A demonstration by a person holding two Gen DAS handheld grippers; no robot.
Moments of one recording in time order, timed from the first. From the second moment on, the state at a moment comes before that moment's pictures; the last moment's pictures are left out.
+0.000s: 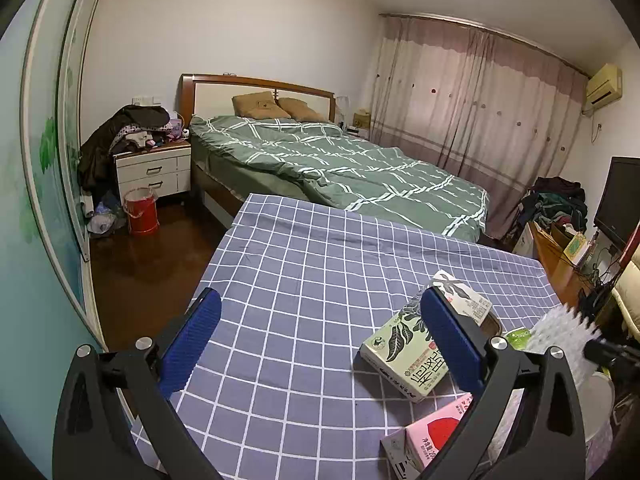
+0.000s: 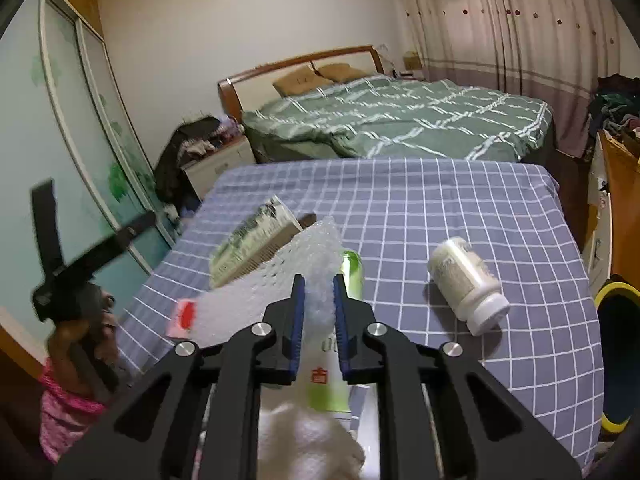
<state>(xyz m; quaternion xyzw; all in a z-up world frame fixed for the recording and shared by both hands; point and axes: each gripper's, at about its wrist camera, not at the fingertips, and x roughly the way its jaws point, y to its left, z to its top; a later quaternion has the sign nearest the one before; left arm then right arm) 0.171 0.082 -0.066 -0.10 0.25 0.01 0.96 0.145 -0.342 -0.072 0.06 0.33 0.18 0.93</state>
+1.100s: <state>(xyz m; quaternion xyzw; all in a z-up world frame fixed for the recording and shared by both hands) 0.170 0.081 -0.069 -0.09 0.25 0.00 0.96 0.101 -0.626 -0.080 0.16 0.26 -0.21 0.93</state>
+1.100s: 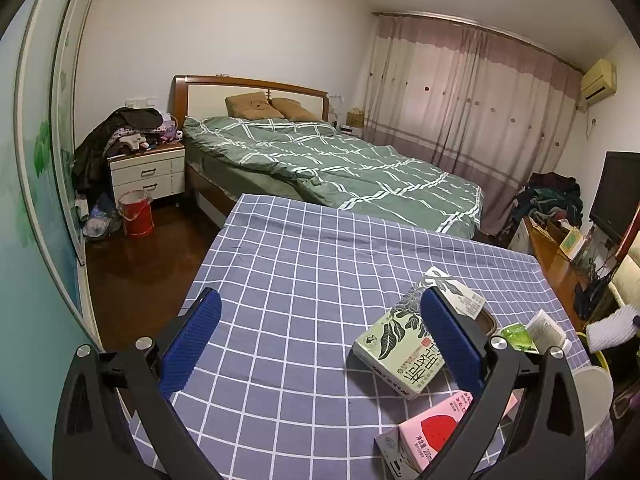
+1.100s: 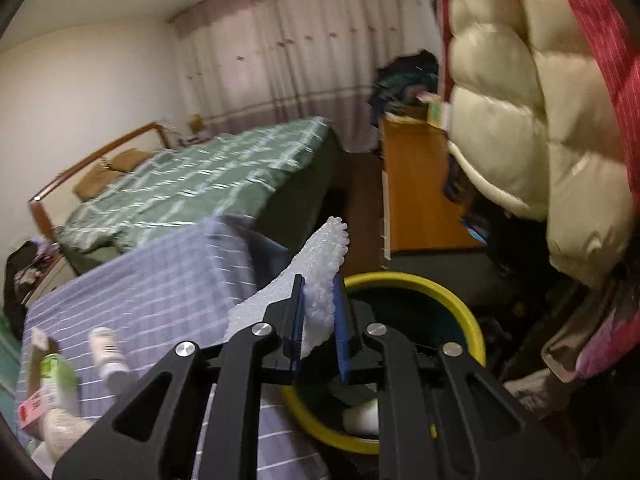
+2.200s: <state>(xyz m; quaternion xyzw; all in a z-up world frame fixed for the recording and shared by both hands) 0.177 0.028 -0.079 -0.01 0.36 -0.27 0.90 0.154 -0.565 -0.097 0.16 0.25 -0.15 0.94</state>
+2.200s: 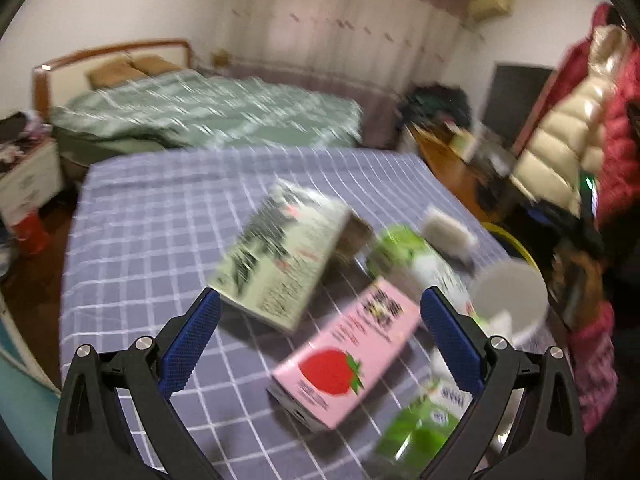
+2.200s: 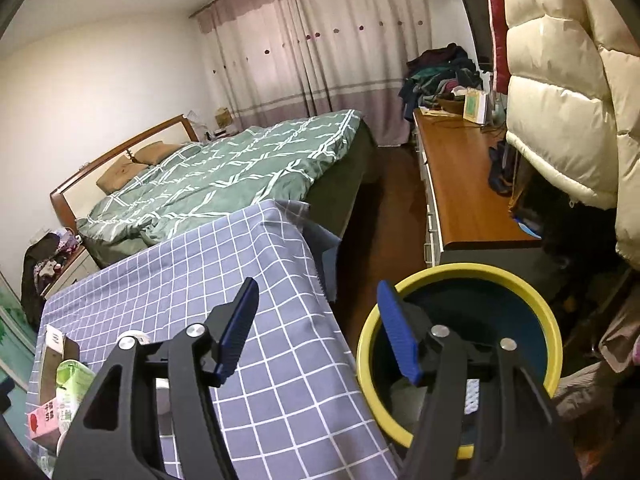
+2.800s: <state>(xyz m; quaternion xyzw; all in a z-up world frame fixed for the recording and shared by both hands) 0.183 -0.038 -0.109 0.15 0.43 -0.34 0.82 0.157 -0.563 -0.103 0.17 0.27 -0.12 0.94</state>
